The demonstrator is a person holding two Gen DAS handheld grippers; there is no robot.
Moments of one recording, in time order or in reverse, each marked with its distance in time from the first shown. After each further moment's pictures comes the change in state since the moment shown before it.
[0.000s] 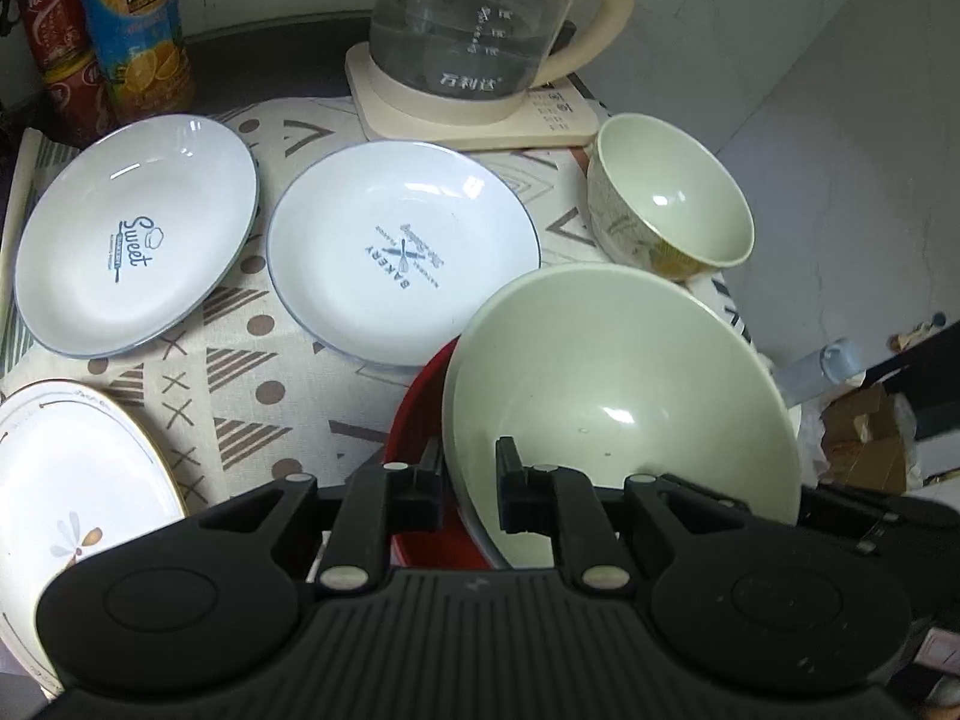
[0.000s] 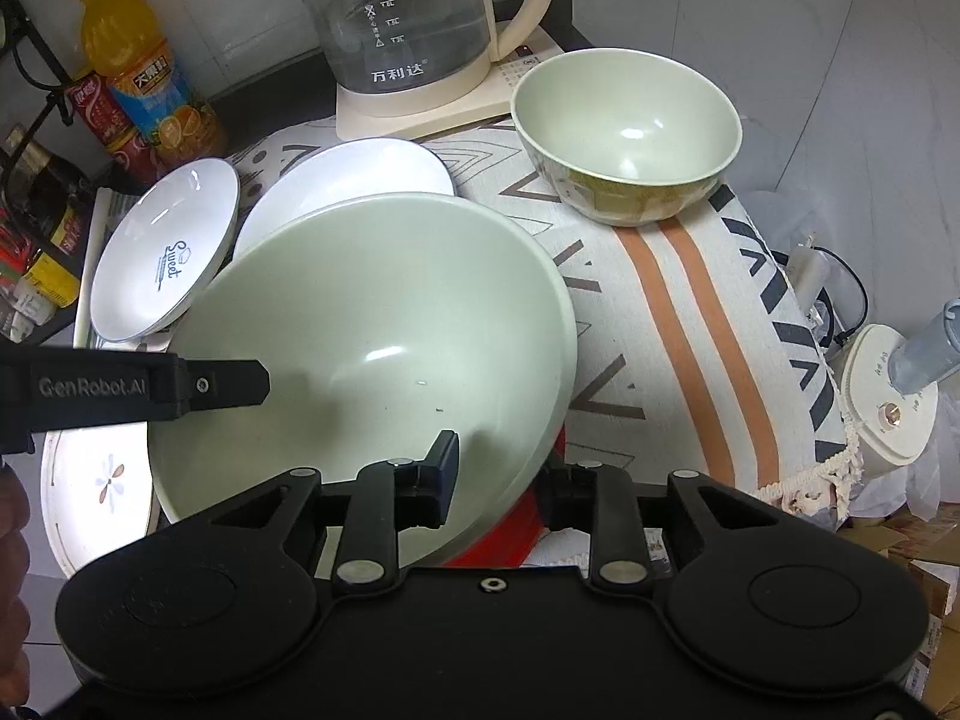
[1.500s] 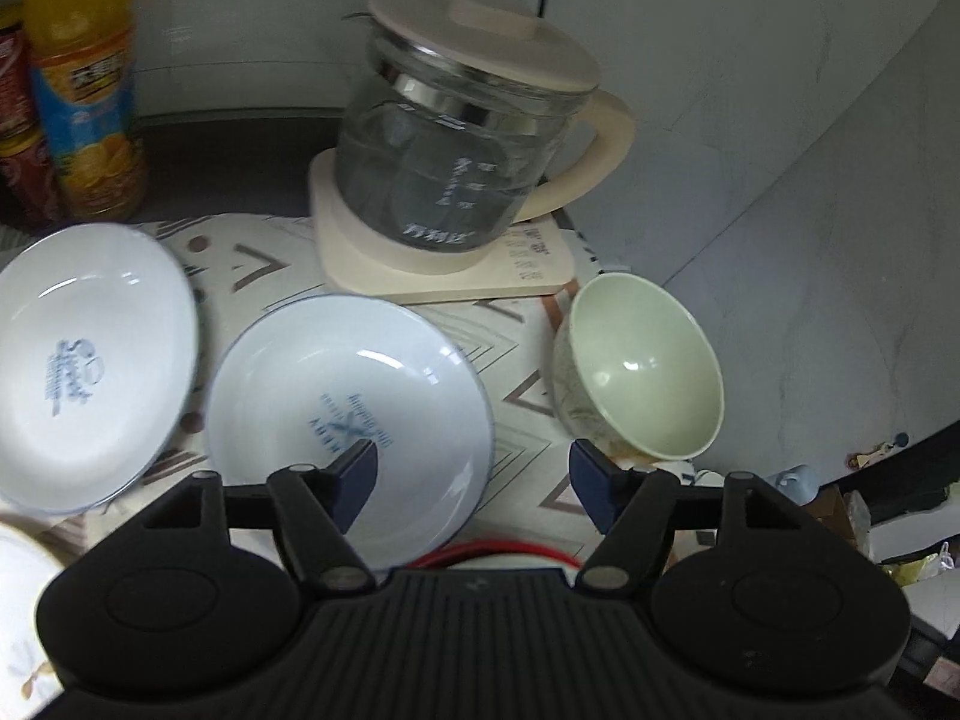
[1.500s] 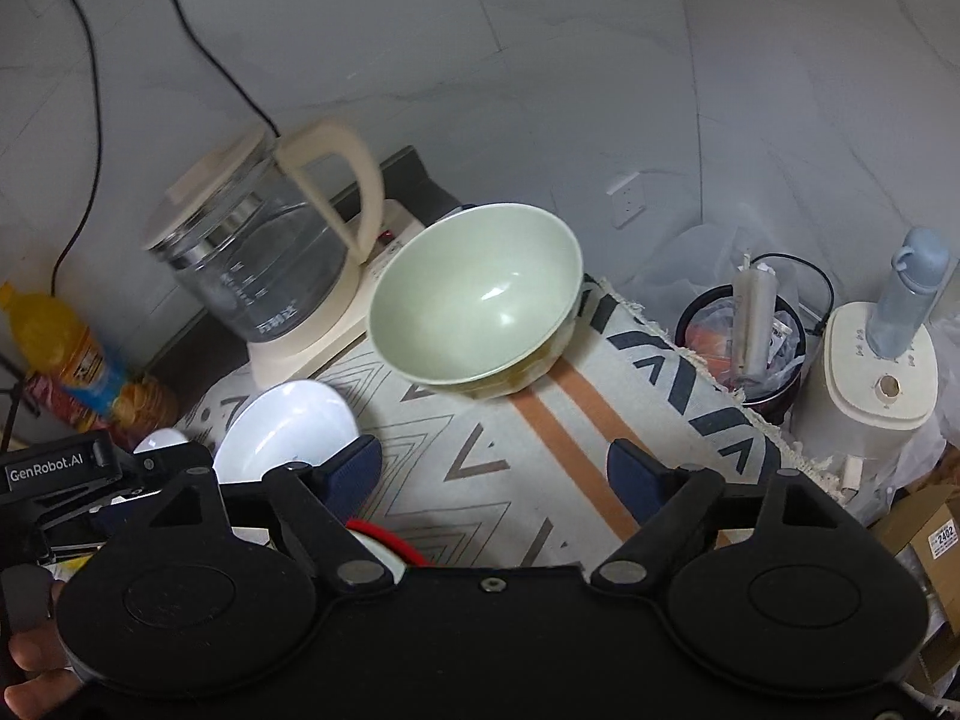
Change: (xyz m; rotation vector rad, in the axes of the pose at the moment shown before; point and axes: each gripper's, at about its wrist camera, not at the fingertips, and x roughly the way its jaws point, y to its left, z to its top) left arm 0.015 -0.003 0.082 -0.076 -0.149 -0.107; right arm -0.016 -0.084 0.036 0.386 -0.270 0.018
